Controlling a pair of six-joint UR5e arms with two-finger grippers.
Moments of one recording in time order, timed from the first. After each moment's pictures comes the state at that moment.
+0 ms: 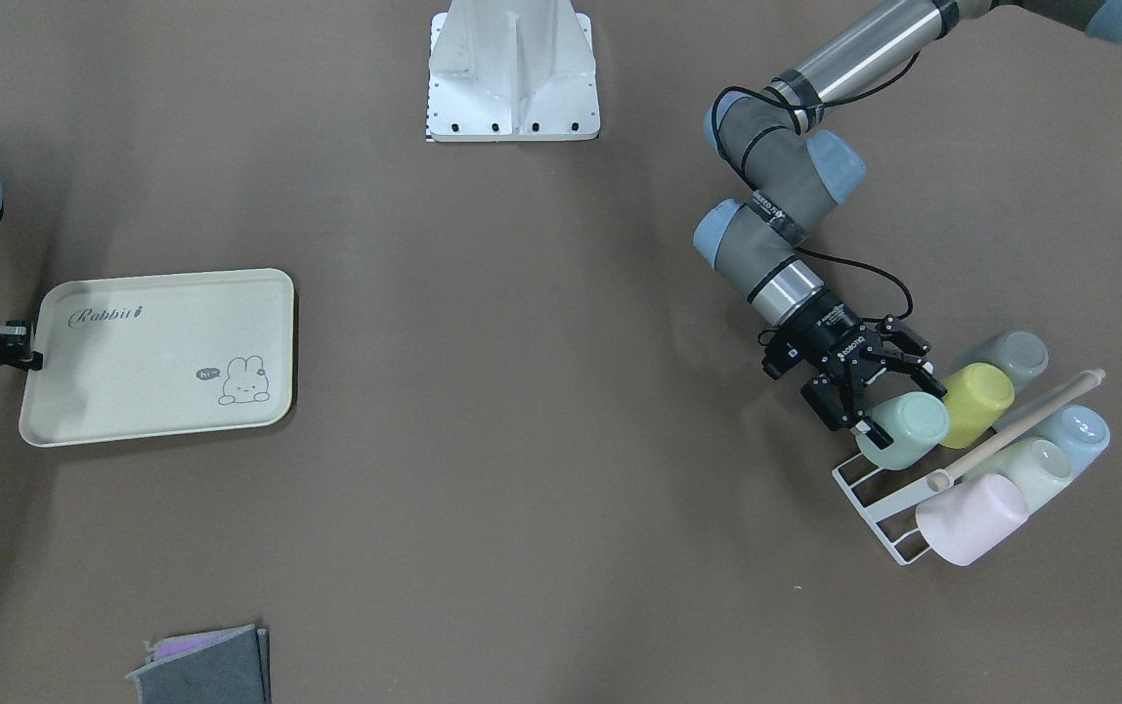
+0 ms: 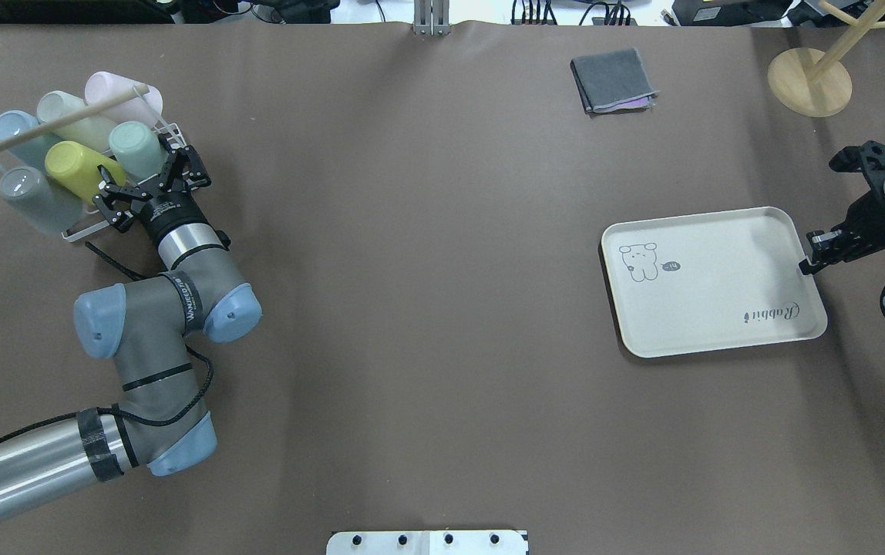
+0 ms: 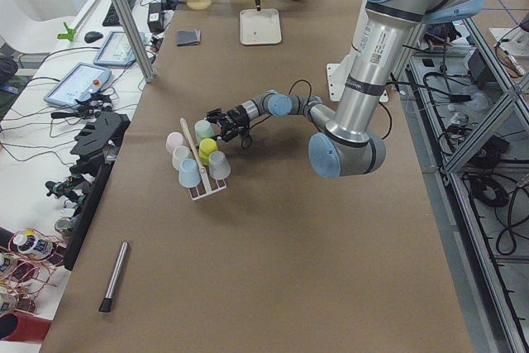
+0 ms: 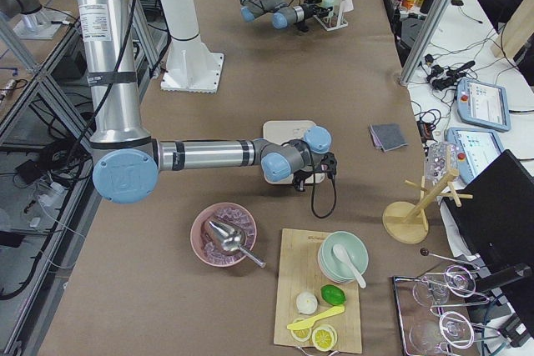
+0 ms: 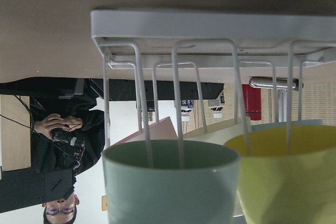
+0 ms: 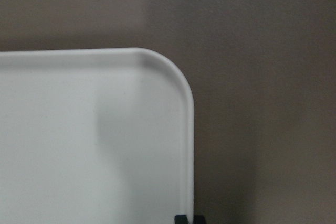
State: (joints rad) left arm -0.50 -2.01 -1.46 -1.30 -0.44 0.95; right arm 1.09 -1.48 1.48 -1.16 2.43 0.52
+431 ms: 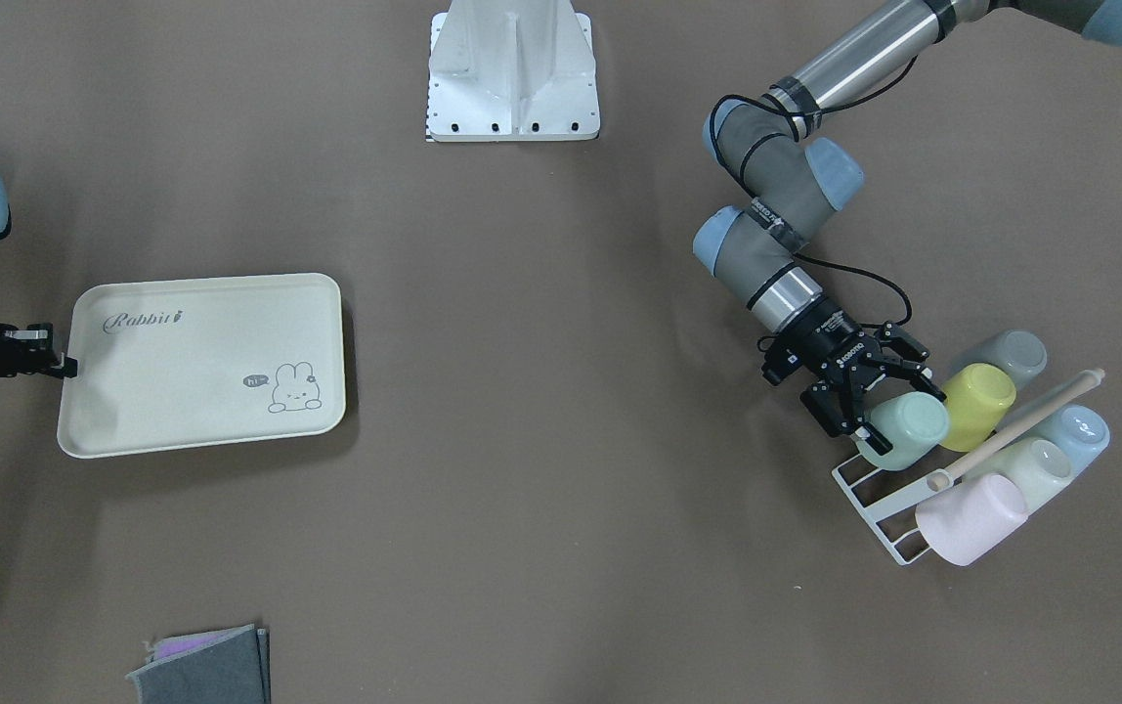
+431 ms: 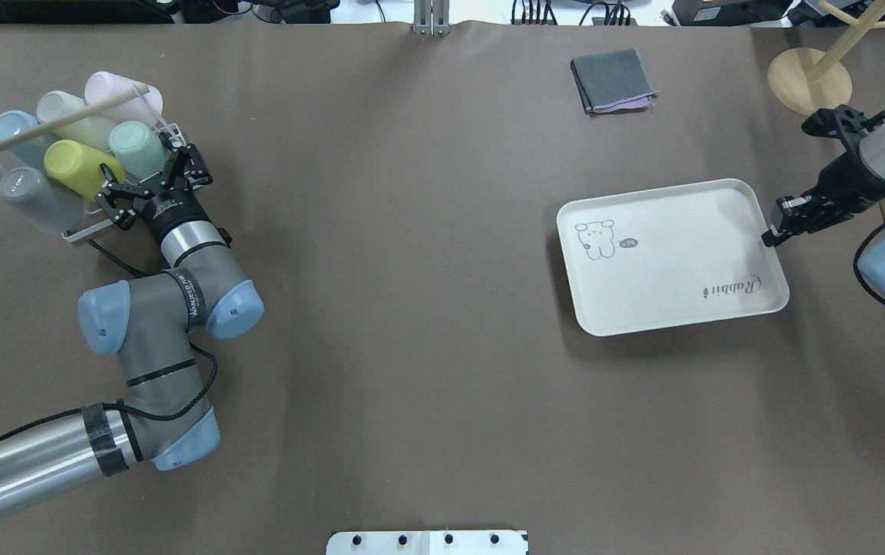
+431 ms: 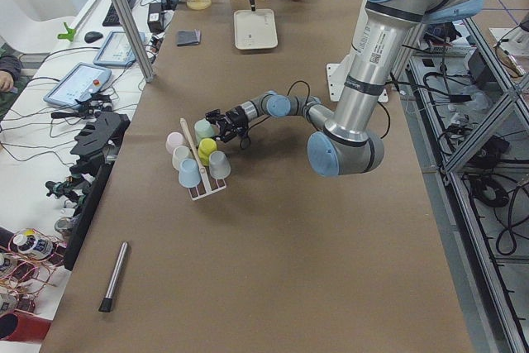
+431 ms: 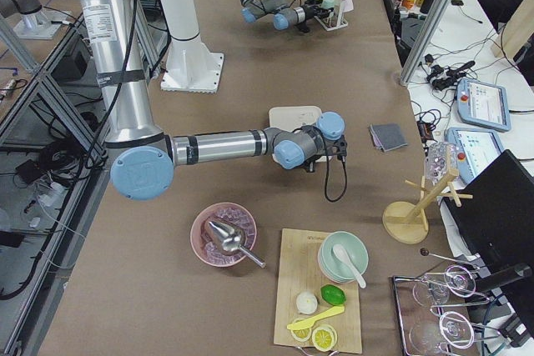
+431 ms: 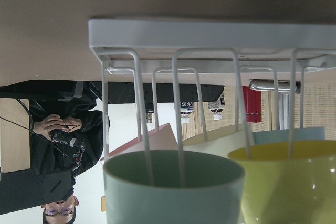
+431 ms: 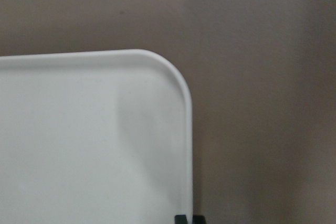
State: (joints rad) left arm -0.50 -2.02 -1.44 -1.31 -0.44 0.96; right arm 1.10 -1.37 1.47 -1.16 2.53 0.59
